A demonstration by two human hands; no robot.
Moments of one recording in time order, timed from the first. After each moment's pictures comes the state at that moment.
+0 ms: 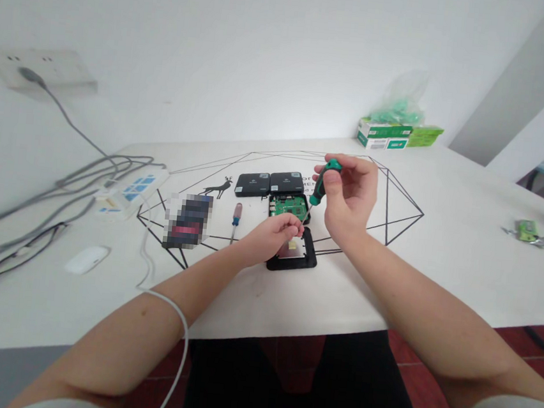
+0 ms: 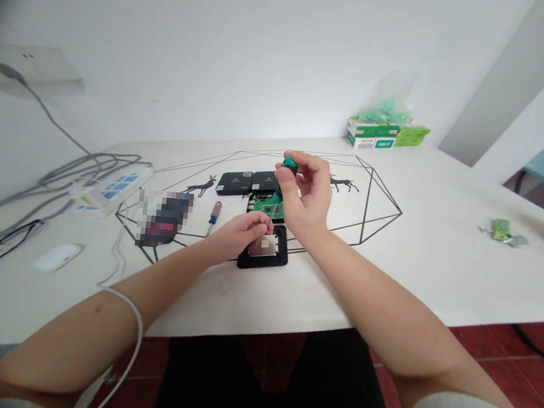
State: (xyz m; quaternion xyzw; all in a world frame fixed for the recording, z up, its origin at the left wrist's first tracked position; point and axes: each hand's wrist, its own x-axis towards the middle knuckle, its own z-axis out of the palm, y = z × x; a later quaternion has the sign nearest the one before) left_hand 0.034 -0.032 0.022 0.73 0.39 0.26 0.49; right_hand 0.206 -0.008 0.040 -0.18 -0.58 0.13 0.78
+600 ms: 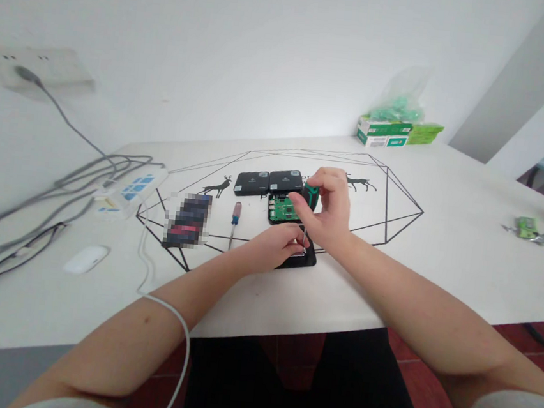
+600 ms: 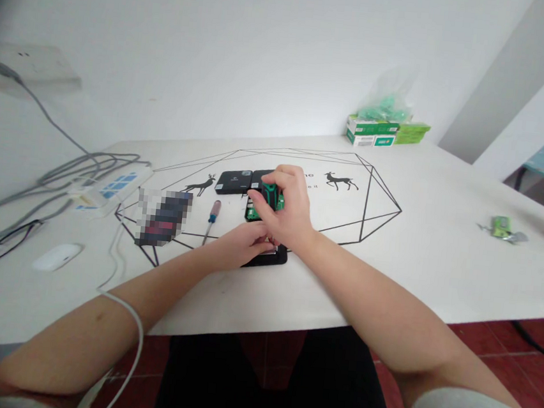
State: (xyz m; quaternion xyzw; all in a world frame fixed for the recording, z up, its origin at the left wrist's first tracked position) left_hand 0.037 -0.034 0.016 0.87 0.33 0.19 0.32; right_hand 0.199 -0.017 0.033 -0.23 -0.67 -0.05 0.71
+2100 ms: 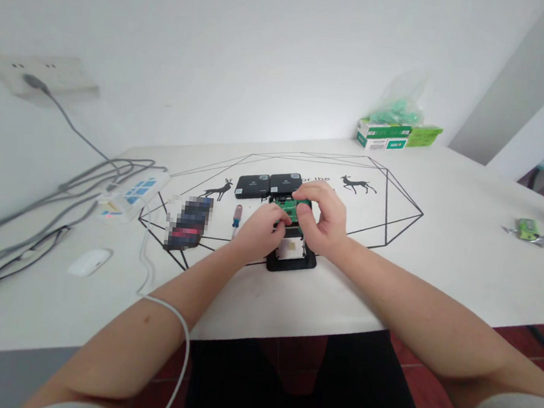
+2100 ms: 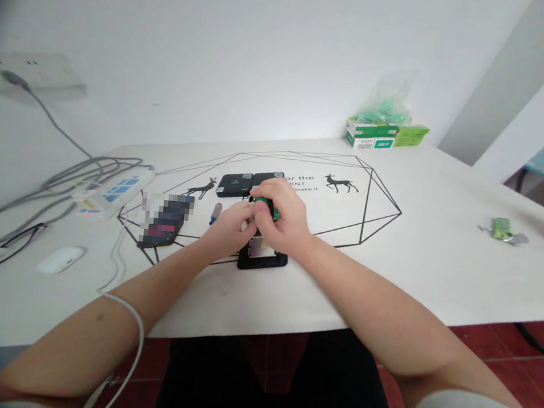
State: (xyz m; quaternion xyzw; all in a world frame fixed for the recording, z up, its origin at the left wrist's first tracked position) left_hand 0.017 -0.006 0.010 0.88 0.38 0.28 0.10; right_hand 0.197 -0.030 0.036 -0.16 -0.71 -0.02 0.69
